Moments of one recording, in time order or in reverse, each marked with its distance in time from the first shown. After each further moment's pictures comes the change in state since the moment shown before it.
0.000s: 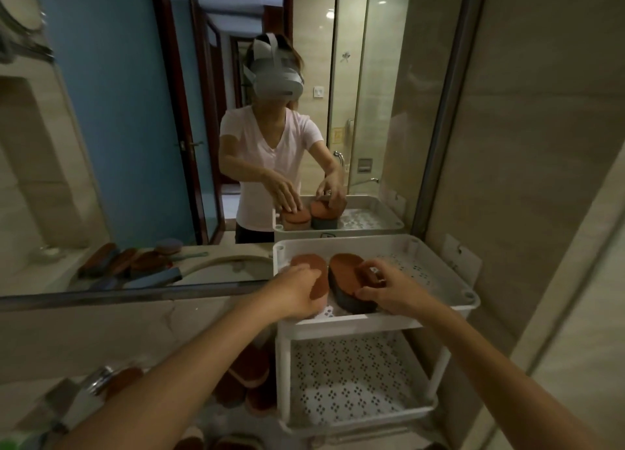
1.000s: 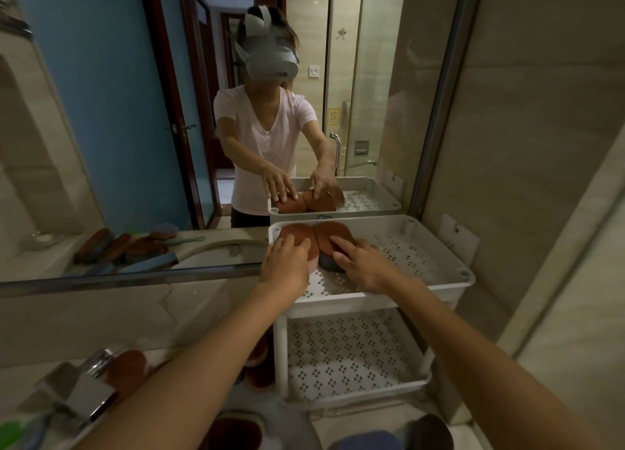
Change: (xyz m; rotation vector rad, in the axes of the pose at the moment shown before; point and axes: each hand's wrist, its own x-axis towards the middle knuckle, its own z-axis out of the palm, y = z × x) left_hand 0.027 -0.008 0.029 0.118 0.250 -0.180; right_hand 0.026 -0.012 0.024 -0.433 -0.032 -0.053
